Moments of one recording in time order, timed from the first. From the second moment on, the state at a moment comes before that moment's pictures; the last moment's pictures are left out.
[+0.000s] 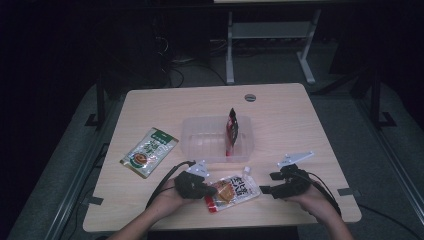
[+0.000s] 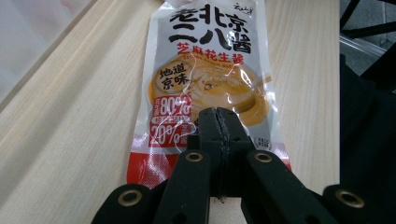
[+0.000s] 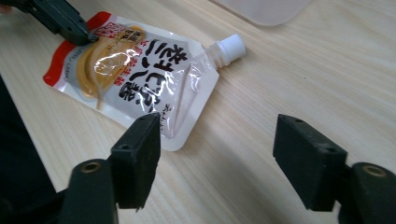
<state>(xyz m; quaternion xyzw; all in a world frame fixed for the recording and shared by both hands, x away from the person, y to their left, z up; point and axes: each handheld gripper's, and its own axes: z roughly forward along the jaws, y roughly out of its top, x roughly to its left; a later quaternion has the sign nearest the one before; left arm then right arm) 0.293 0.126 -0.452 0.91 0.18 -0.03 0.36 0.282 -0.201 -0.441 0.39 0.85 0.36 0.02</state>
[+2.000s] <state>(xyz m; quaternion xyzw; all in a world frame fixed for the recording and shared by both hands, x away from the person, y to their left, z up) 0.287 0.128 -0.464 0.91 0.18 -0.02 0.37 0.307 -0.157 -0.460 0.31 0.85 0.42 -0.10</state>
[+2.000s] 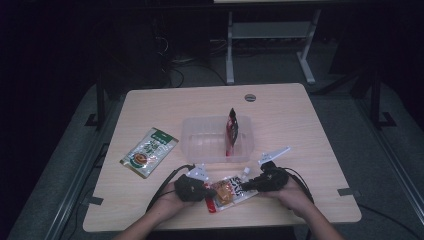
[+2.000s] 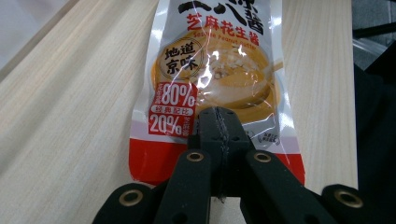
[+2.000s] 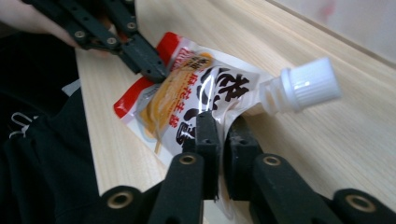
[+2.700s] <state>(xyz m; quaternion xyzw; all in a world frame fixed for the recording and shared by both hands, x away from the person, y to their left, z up) 0.291 0.151 -0.446 0.89 0.18 -0.02 0.42 0.295 -0.152 -0.431 0.24 0.83 0.49 -0.14</state>
